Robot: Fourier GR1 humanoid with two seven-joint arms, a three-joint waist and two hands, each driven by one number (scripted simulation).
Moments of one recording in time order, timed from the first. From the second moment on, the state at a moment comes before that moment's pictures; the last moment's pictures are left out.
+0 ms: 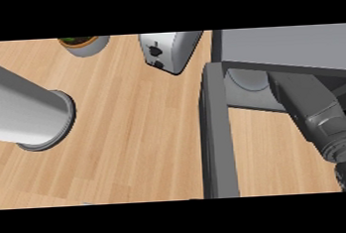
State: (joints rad) left arm 0.43 0.29 0.41 -2.21 0.72 -0.54 0.11; right arm -1.13 -0.27 -0.22 -0.07 0.18 -0.41 -0.65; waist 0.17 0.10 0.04
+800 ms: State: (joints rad) left arm 0.46 0.19 0.29 -2.18 0.60 -0.63 0.07; right arm -1.13 -0.24 -0.24 -0.06 0.16 -0.28 -0.66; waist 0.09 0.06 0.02
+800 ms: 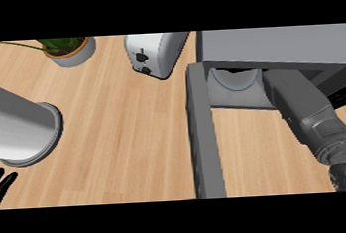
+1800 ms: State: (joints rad) left arm 0.36 0.05 0.03 -2.01 0.19 -0.74 0.01; right arm -0.82 -0.10 -0.29 -0.19 0.05 0.21 -0.83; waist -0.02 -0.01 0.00
